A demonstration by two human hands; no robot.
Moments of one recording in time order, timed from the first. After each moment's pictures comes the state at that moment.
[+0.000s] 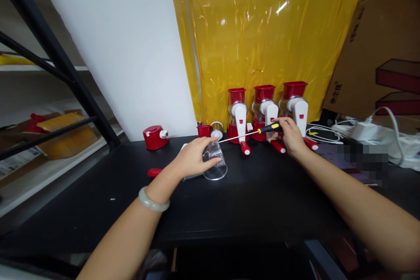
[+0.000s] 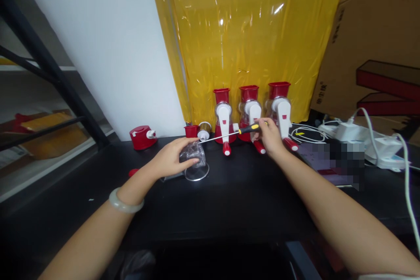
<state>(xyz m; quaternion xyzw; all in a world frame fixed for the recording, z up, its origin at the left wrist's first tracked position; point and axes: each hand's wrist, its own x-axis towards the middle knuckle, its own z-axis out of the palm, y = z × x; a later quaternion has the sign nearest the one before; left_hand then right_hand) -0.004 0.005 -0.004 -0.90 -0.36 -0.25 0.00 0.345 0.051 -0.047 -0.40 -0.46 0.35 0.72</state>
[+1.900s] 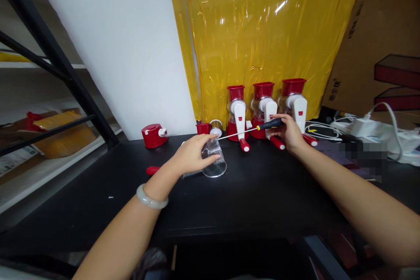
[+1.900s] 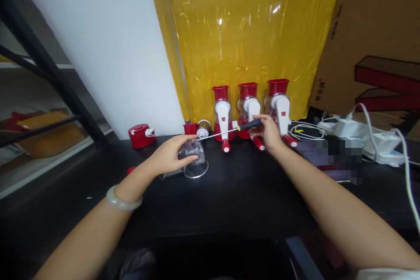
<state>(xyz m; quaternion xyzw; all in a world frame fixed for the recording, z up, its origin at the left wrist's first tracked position) -0.002 0.005 -0.003 -0.90 -0.35 -0.26 0.01 0.352 0.057 -0.050 -0.40 -0.46 0.36 0.71</state>
